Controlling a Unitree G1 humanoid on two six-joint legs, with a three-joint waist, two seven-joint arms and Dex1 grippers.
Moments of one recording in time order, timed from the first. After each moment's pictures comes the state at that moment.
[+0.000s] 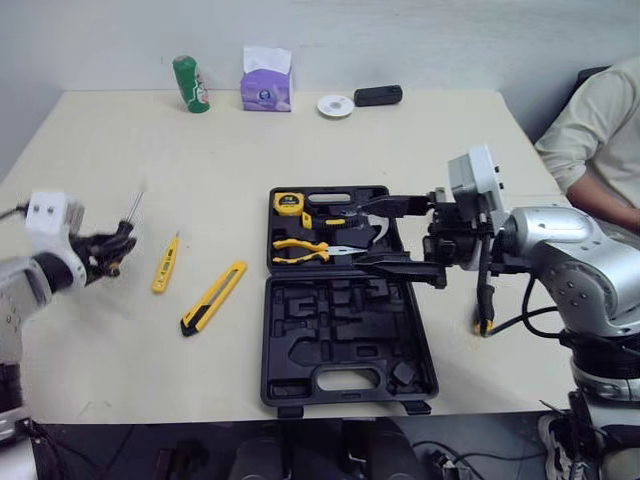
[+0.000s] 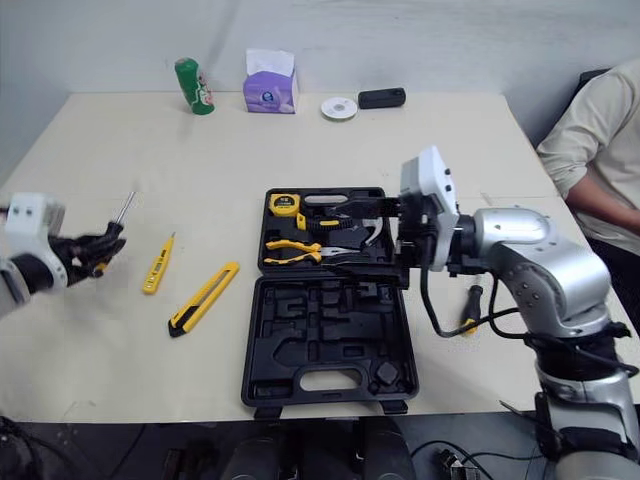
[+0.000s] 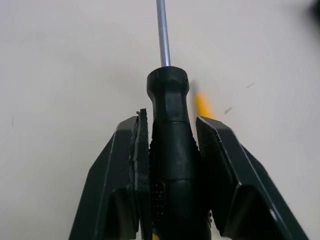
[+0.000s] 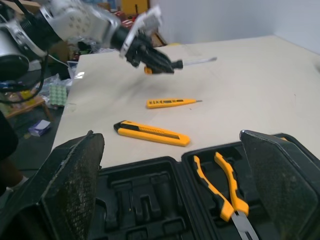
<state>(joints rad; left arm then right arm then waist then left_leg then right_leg) -0.40 0.95 0.37 -0.05 -0.48 0.93 -0.60 -0.61 -0.73 -0.01 -0.33 0.76 0.70 1.04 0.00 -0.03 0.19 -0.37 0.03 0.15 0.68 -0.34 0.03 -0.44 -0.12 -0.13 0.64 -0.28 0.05</state>
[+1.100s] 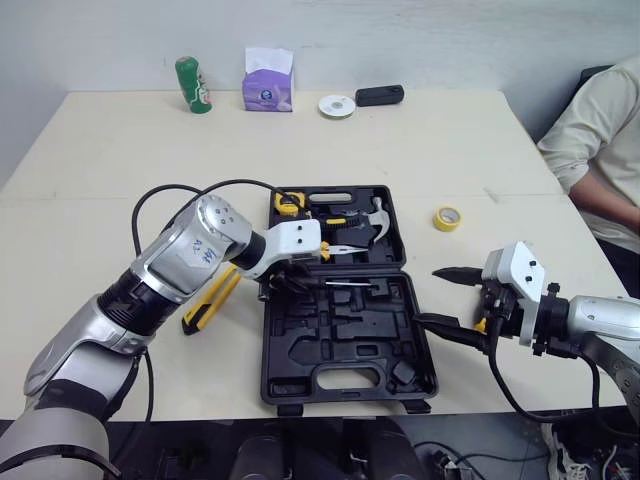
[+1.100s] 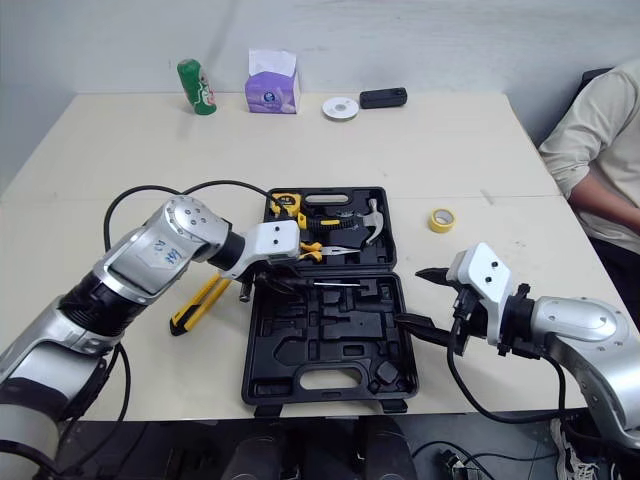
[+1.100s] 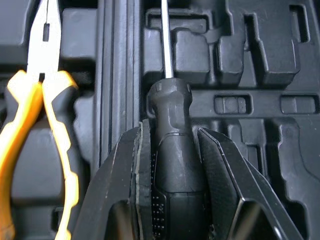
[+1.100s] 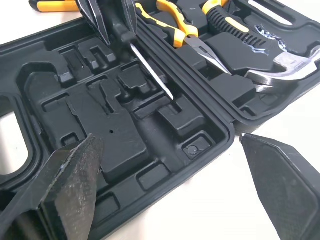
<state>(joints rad) -0.94 0.70 -0.58 -0.06 -0.09 0.78 -1.16 -0.06 -0.91 -0.21 -0.56 0.62 0.66 0.87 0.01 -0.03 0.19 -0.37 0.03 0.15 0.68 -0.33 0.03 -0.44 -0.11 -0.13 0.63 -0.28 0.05</state>
